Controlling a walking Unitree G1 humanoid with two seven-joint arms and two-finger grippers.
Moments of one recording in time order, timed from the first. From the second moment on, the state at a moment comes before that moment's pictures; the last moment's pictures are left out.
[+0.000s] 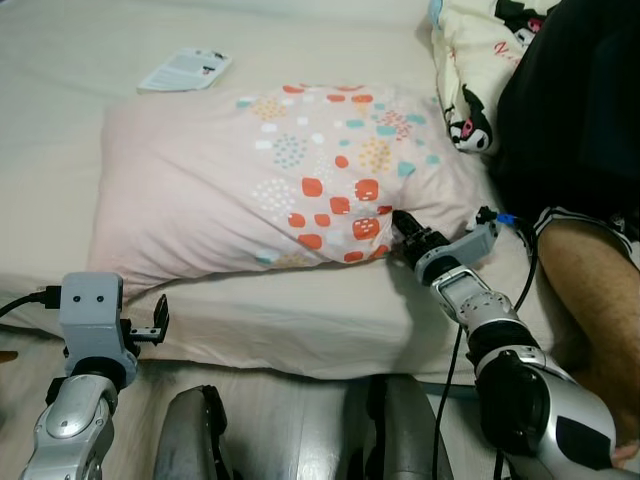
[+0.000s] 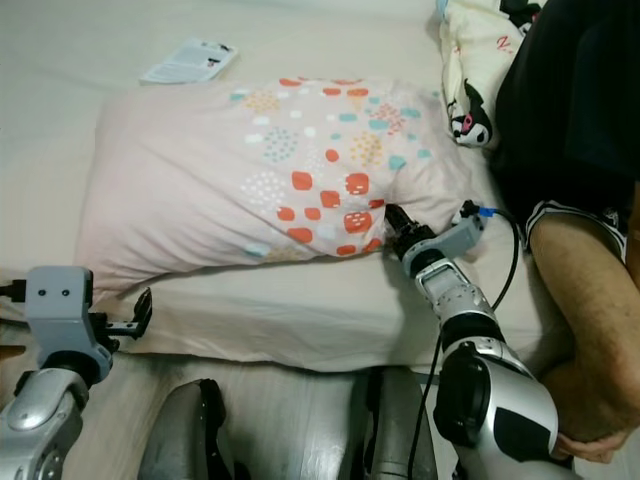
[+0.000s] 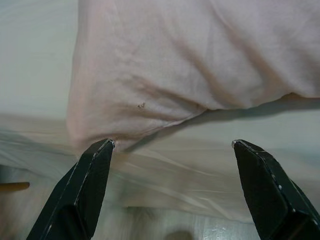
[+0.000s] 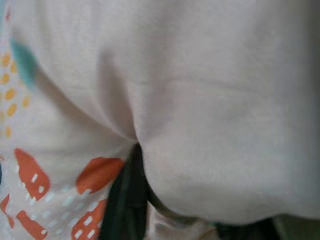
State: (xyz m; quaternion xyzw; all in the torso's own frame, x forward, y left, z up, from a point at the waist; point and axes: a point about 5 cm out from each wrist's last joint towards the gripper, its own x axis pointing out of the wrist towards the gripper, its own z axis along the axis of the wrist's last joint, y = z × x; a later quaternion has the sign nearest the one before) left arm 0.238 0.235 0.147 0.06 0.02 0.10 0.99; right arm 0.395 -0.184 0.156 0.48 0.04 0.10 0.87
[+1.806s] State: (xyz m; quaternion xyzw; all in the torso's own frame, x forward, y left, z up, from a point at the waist) left arm 0.299 0.213 0.153 -0.01 -0.01 0.13 0.99; right arm 0.293 -0.119 0.217 0.26 -0.01 0.50 0.83
